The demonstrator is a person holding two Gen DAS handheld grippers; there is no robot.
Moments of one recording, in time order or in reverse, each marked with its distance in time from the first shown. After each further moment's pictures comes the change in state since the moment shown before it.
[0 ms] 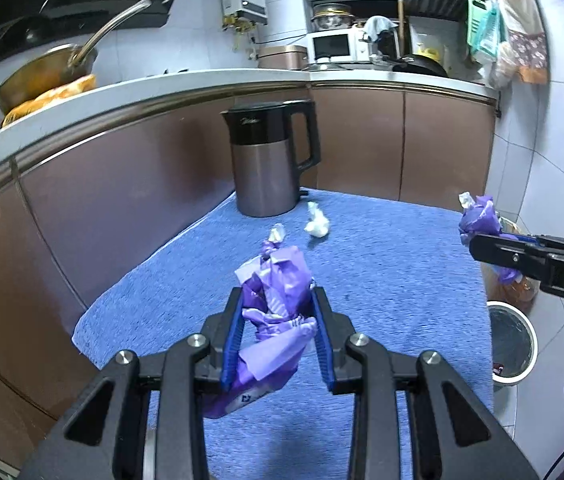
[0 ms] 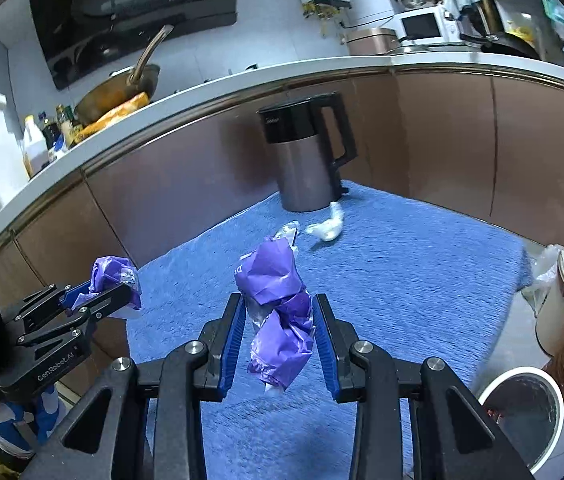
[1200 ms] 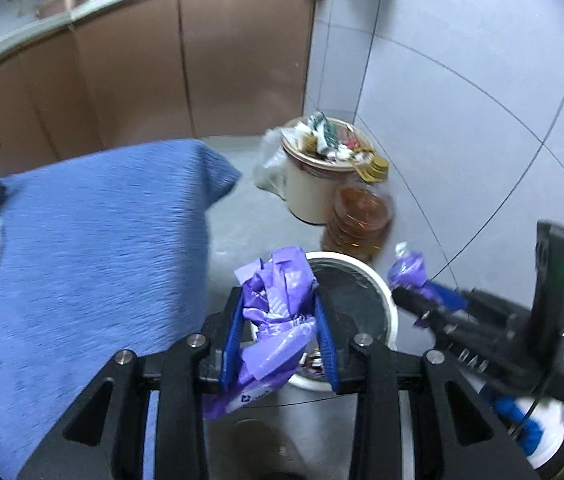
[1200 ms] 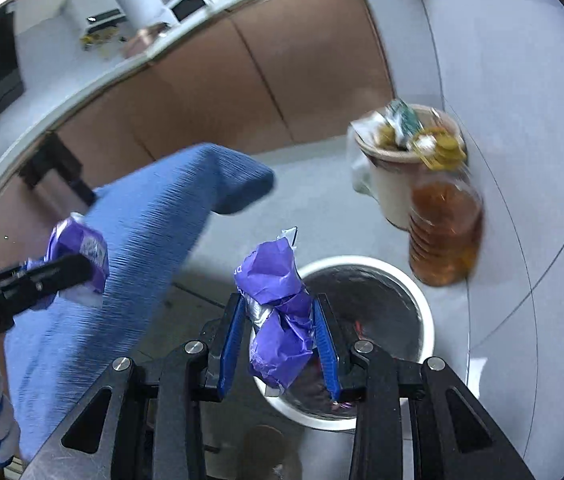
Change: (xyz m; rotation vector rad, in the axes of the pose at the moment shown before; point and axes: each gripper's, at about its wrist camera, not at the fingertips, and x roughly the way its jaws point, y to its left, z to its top) left arm 0.142 -0.346 0.024 0.260 0.341 -0.551; right arm -0.098 -0.299 -0.138 0.482 0.043 -0.409
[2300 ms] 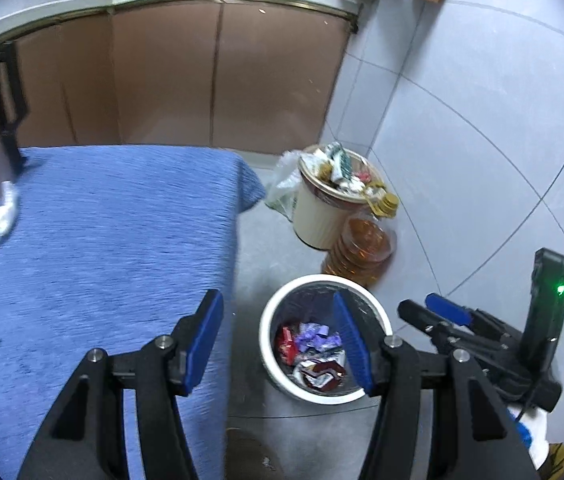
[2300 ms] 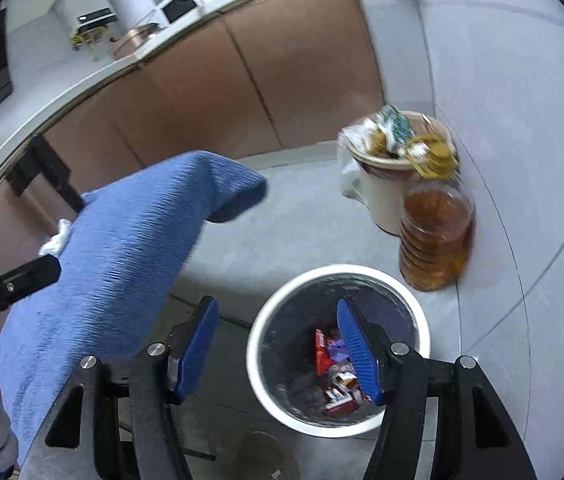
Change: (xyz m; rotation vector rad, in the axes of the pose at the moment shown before) left arm -0.048 0.055 -0.010 -0.145 -0.105 -0.007; right arm -0.009 0.028 0.016 -0.011 -0.028 -0.045
